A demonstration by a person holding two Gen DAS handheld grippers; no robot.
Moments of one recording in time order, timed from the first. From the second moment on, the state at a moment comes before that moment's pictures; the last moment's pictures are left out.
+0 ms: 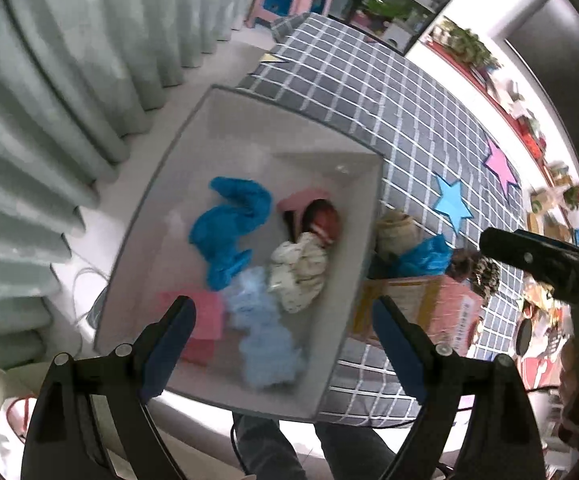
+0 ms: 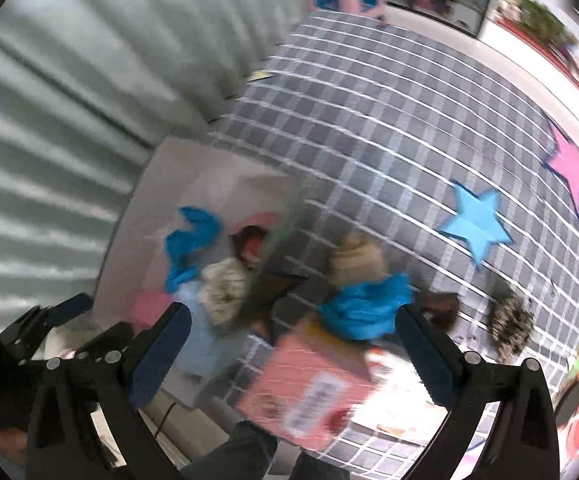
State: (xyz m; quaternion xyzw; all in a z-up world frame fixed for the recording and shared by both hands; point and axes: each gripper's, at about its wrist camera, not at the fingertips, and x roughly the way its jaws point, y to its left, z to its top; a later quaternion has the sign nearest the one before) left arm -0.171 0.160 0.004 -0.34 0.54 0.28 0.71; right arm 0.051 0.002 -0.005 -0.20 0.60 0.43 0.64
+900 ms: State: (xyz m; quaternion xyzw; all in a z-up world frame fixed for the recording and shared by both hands) left arm -0.069 0.126 -0.006 -0.29 0.60 0.28 0.69; right arm 0.104 -0.013 -0.180 -0.35 0.64 0.38 0.57
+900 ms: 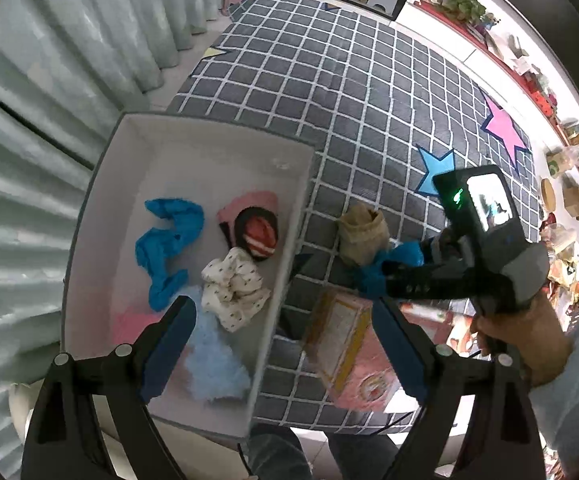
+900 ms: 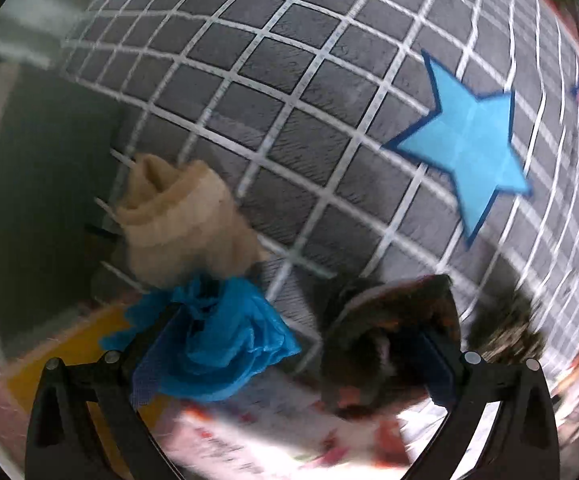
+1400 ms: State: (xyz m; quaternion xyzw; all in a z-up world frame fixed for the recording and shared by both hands) left arm 0.019 0.093 -0.010 -0.25 0.62 0.23 0.70; right arm 0.220 -0.135 -0.155 -0.28 0.61 0.27 0.69
